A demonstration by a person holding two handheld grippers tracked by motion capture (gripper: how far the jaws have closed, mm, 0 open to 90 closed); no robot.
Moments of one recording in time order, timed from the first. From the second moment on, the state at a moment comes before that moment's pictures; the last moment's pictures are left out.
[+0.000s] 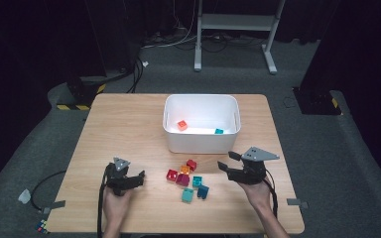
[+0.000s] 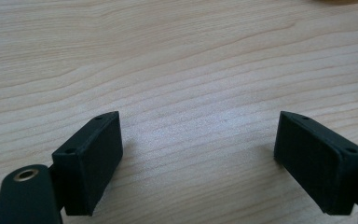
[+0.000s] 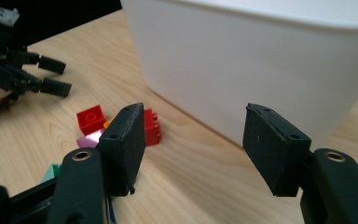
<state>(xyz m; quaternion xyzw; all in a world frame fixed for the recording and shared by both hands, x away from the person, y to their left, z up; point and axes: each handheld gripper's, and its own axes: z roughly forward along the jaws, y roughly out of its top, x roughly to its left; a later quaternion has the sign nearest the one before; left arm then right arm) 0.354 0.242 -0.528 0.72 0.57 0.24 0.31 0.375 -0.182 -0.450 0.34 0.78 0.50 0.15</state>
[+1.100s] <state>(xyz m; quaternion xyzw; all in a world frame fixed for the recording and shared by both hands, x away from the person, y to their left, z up) 0.355 0.242 -0.528 0.72 0.57 0.25 0.31 0.340 -0.143 -0.514 0.29 0.83 0.46 0.07</state>
